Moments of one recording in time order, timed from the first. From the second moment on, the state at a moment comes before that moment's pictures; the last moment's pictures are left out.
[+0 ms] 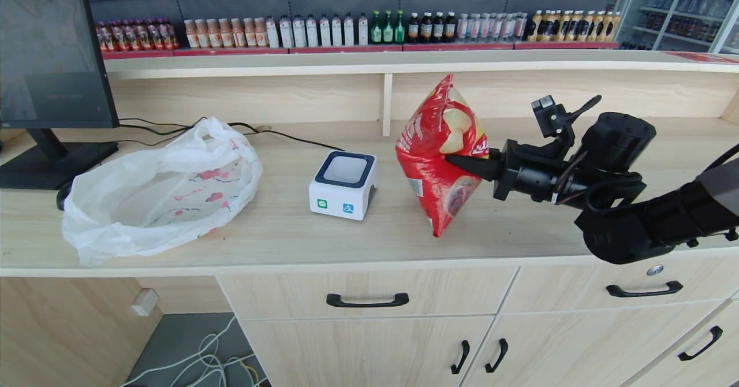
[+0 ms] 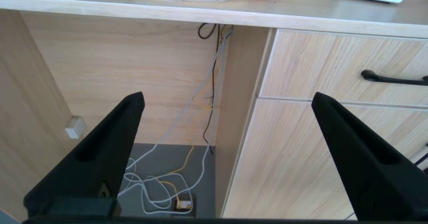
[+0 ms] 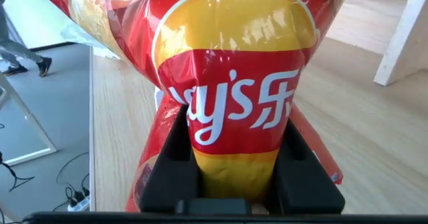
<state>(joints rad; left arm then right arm) 0.00 0.00 0.00 0.00 0.00 0.00 0.21 2.05 -1.09 -1.20 0.92 0.13</state>
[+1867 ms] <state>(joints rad) 0.00 0.00 0.00 0.00 0.00 0.00 0.63 2.02 -1.03 -1.34 -0.06 0.28</state>
